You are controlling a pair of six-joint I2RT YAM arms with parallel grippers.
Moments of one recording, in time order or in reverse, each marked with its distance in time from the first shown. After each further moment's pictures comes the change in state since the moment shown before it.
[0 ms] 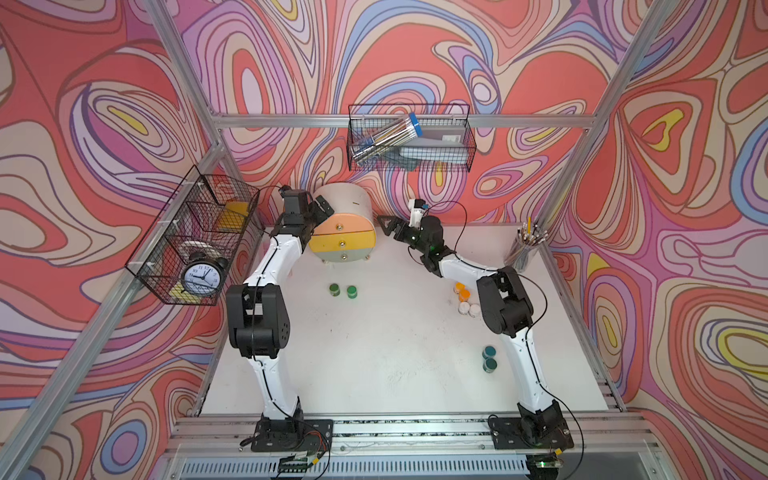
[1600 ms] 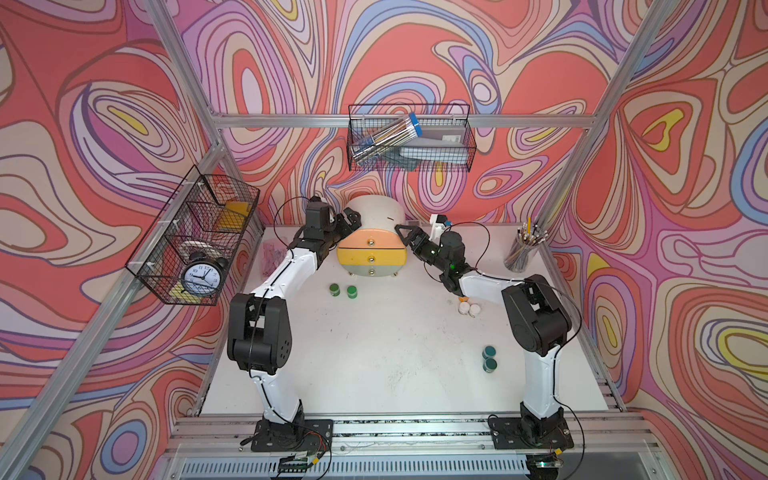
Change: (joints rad) left arm -0.164 -0.163 -0.257 0.095 0.149 -0.083; right arm -0.008 -0.410 -0.599 0.155 0.037 0.222
